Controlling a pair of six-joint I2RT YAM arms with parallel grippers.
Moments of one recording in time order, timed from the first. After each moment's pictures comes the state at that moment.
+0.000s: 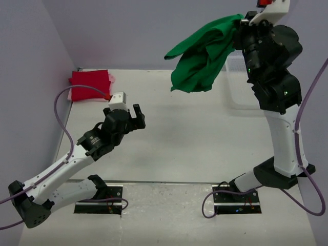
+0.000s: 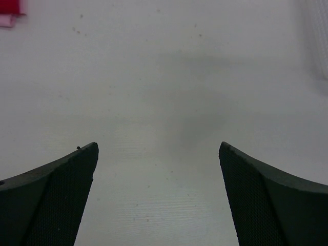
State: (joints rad) left arm -0.76 0.96 0.88 -0.44 -0.49 -0.57; right arm 0.46 1.53 2.30 -0.58 0.46 -0.07
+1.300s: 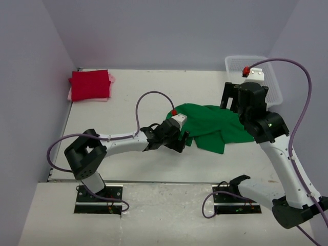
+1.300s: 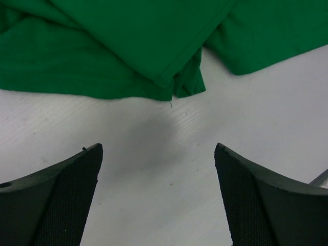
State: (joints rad) left arm -0.98 1.67 1.01 -0.17 -0.11 -0.43; right arm 0.41 1.04 1.37 -0.81 0.54 0.24
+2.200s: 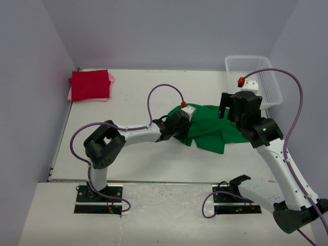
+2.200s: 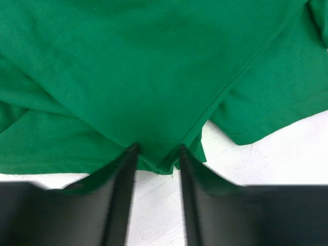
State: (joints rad) left arm -0.94 1.90 1.24 -0.11 -0.11 -0.38; right arm 0.39 0.99 1.21 -0.82 0.50 0.28
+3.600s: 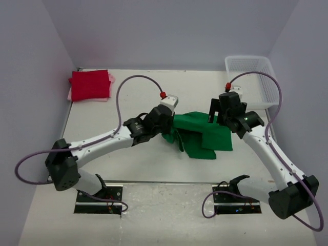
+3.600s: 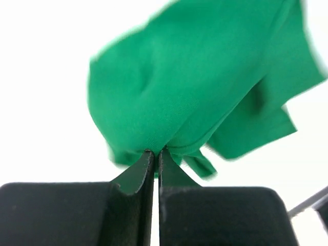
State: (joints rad) left arm -0.94 1.53 1.14 -0.30 -0.28 -0.41; right arm 0.39 1.11 1.10 -0.79 0.41 0.40
